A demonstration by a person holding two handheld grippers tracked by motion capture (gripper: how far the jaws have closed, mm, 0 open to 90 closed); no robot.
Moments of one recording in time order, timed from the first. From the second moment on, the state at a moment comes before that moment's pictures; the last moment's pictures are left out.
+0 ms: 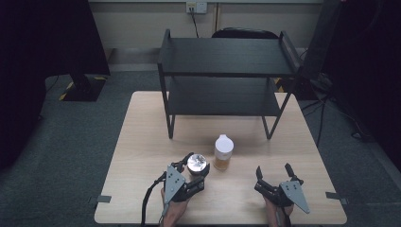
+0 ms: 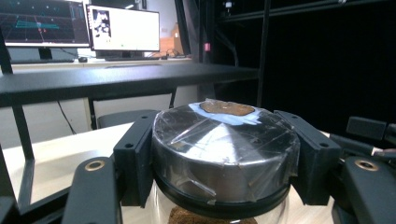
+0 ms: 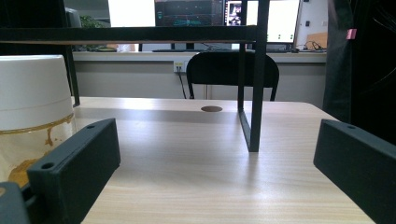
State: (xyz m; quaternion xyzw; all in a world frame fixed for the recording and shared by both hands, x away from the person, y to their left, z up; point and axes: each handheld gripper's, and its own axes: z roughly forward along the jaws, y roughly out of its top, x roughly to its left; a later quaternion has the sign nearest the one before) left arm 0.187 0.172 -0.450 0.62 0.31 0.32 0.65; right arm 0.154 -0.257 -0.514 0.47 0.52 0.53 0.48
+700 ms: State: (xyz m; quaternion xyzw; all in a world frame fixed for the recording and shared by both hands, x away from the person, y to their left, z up) left arm 0.215 0.209 -0.398 0.63 0.25 0.28 0.67; right arm 0.154 -0.257 -0.514 0.47 0.52 0.53 0.48
